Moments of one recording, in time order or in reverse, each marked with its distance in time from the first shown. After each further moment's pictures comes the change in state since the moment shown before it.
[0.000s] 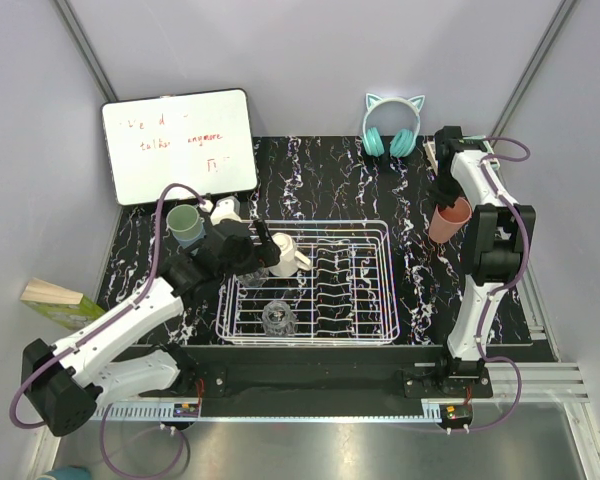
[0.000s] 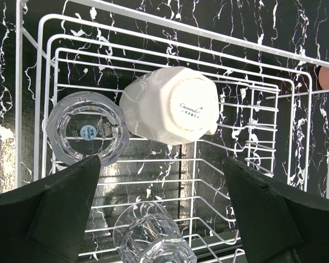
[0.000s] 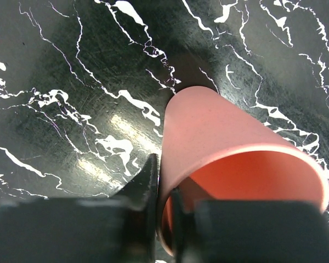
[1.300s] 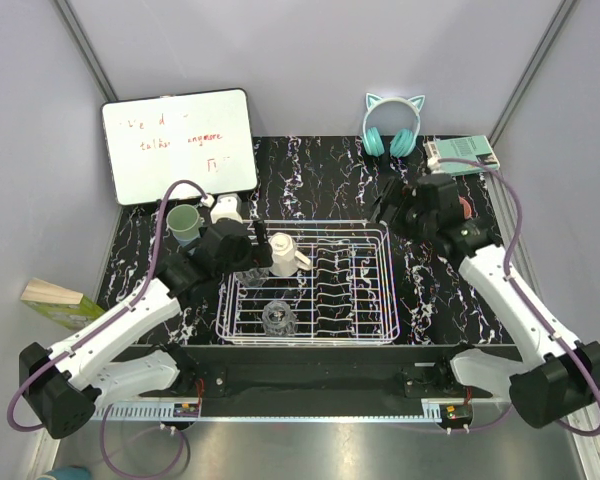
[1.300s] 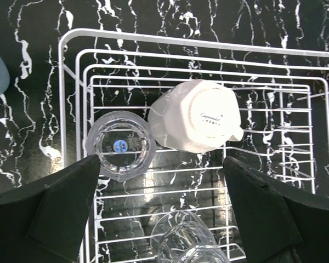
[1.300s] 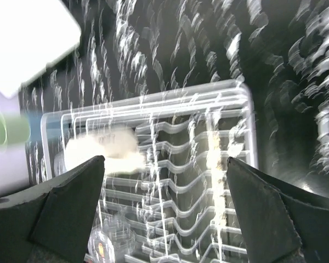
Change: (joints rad) left arm 0.000 -0.016 0.017 -0.015 -0.076 0.182; right arm 0.347 -0.884 -0.663 0.458 -0.332 -0.030
